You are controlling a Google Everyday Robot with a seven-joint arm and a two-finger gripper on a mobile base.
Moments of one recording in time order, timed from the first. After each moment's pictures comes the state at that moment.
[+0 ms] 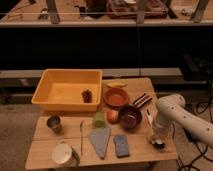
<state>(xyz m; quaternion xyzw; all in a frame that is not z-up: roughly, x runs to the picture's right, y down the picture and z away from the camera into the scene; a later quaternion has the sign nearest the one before) 0.289 0.272 0.798 -0.28 -0.33 -0.66 0.62</state>
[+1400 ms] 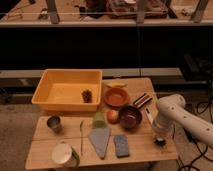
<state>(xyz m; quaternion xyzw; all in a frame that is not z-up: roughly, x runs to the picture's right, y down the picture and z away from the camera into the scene) 0.293 0.272 0.798 -0.28 -0.33 -0.65 0.63</state>
